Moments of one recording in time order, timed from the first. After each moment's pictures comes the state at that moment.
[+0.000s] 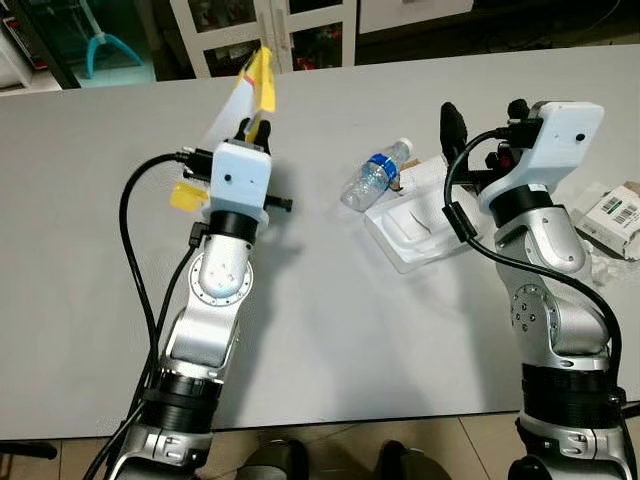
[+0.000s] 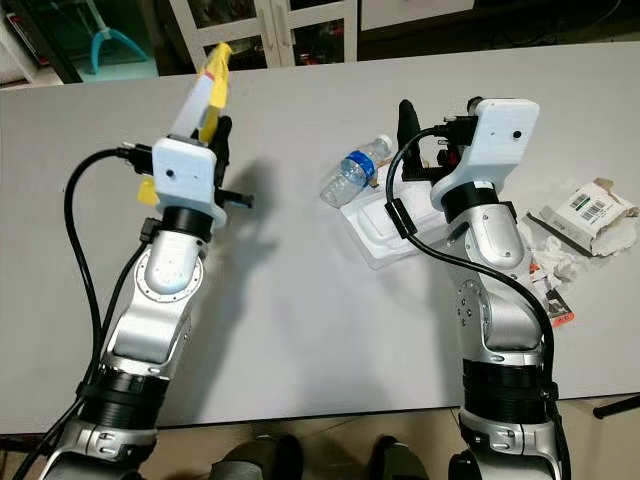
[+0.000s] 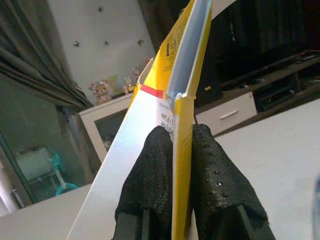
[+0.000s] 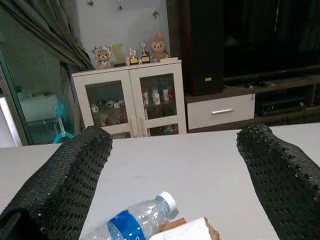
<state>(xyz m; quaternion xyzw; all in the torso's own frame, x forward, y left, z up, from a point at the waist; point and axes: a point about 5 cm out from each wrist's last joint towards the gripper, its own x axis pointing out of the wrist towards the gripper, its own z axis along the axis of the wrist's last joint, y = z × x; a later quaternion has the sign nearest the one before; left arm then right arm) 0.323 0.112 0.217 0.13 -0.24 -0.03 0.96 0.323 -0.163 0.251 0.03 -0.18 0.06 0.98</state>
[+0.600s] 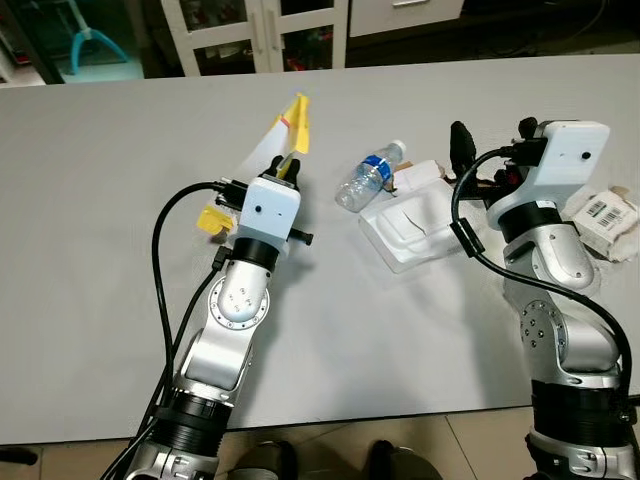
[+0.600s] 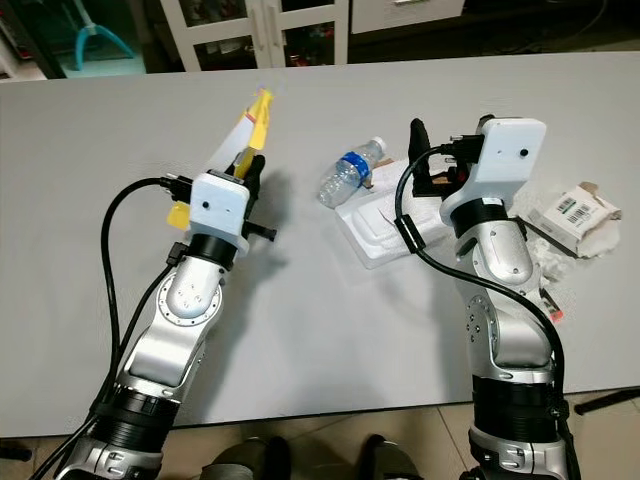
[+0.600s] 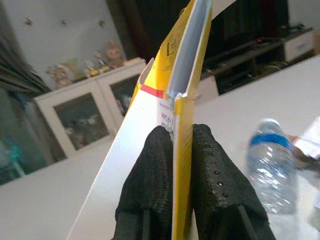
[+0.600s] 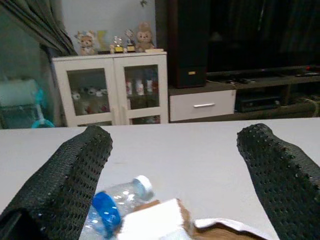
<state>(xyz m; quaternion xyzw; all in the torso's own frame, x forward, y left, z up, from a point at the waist) 0.317 0.092 0.188 0.15 -0.20 -0.09 0.96 0.315 -0.174 0.239 0.01 -0.16 0.04 0.99</state>
